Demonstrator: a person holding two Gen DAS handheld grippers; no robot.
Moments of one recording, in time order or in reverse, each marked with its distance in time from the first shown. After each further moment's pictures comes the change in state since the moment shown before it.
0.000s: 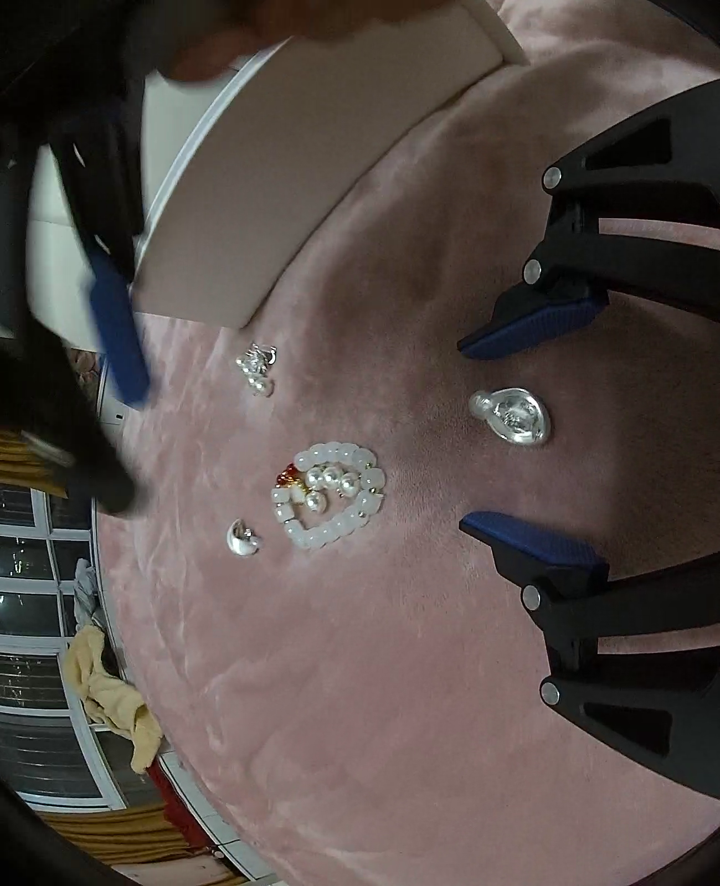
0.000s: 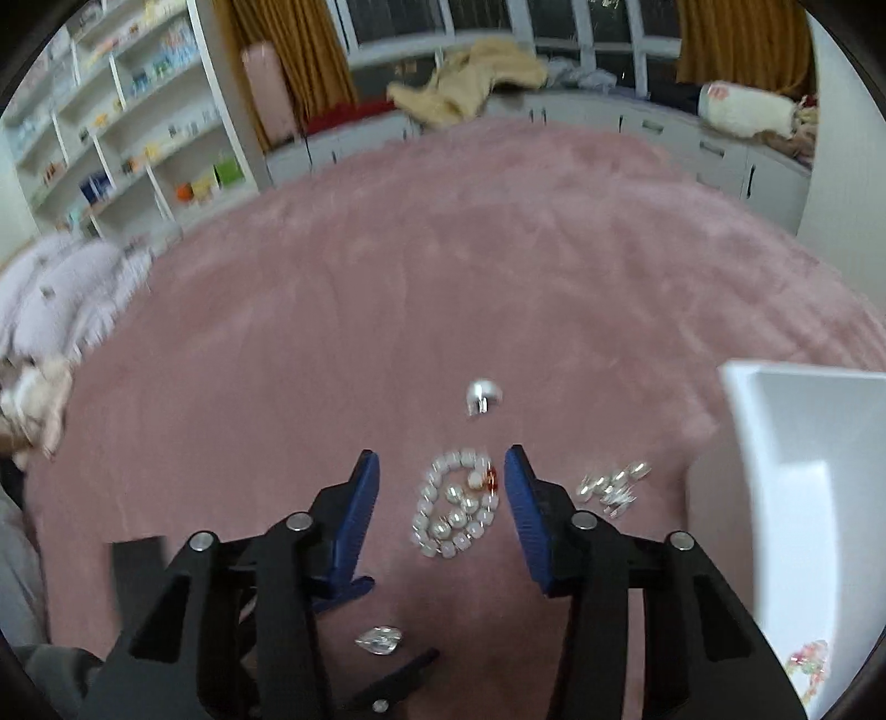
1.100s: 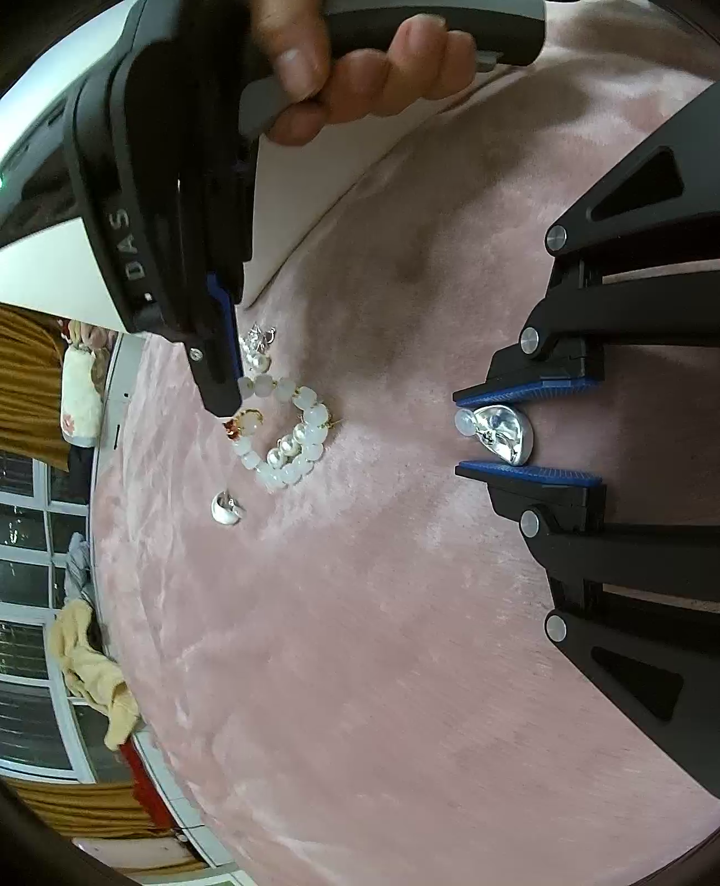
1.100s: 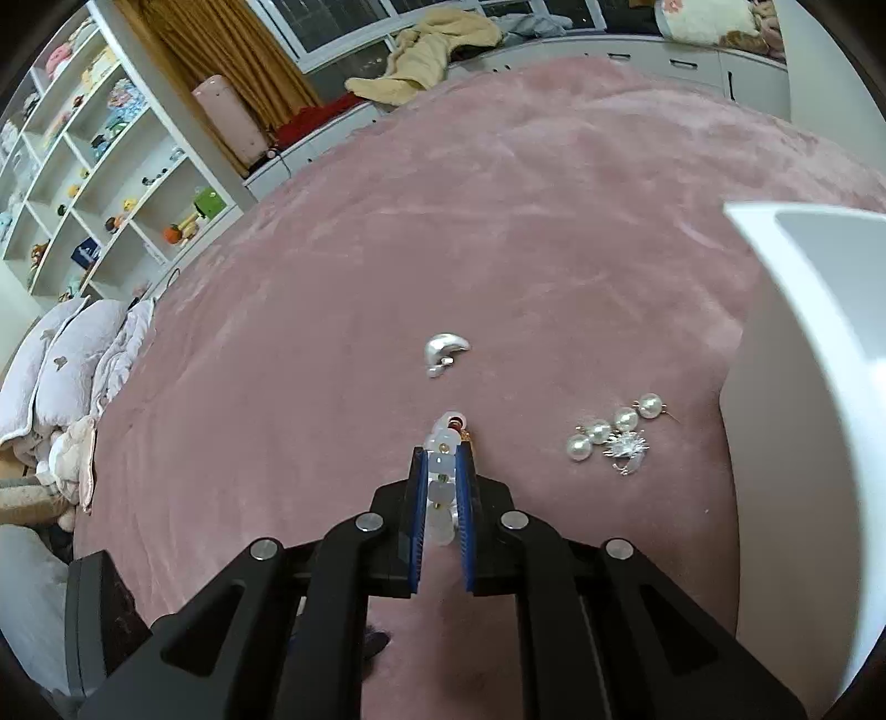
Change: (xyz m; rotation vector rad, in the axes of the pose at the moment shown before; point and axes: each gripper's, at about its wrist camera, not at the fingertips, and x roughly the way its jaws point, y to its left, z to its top) left arm -0.007 0.014 -0.011 -0.087 -0.013 -0.012; right arm 0.017 -0.046 -0.024 0.204 0.012 0.120
